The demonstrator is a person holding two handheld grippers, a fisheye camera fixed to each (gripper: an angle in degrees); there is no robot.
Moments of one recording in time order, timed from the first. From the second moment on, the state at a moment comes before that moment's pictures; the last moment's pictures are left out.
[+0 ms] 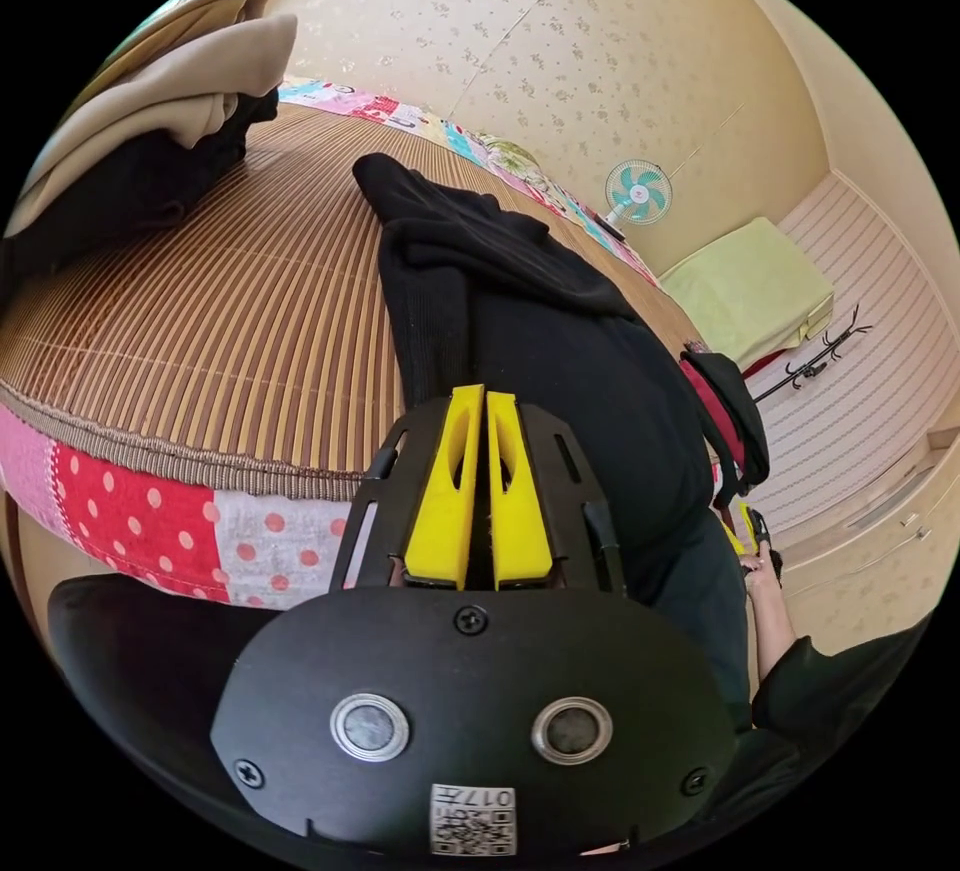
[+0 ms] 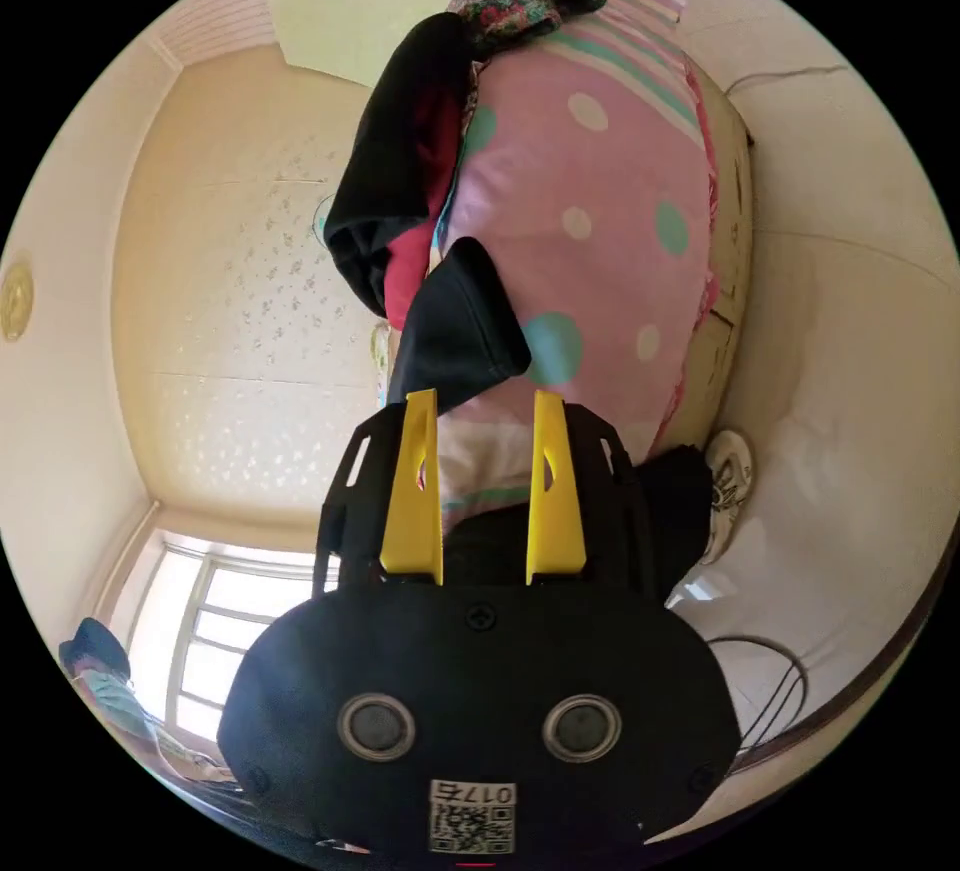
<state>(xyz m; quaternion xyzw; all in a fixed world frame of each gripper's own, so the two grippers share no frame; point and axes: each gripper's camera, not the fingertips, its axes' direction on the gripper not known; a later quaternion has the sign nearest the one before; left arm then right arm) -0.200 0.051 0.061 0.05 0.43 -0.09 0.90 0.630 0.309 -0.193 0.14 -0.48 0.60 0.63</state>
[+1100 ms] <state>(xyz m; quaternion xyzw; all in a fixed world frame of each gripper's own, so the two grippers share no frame) -0.123 0.050 0.024 0.04 0.36 -0.08 0.93 0.037 0.164 -0.240 0.01 -0.26 -0.01 0.97</state>
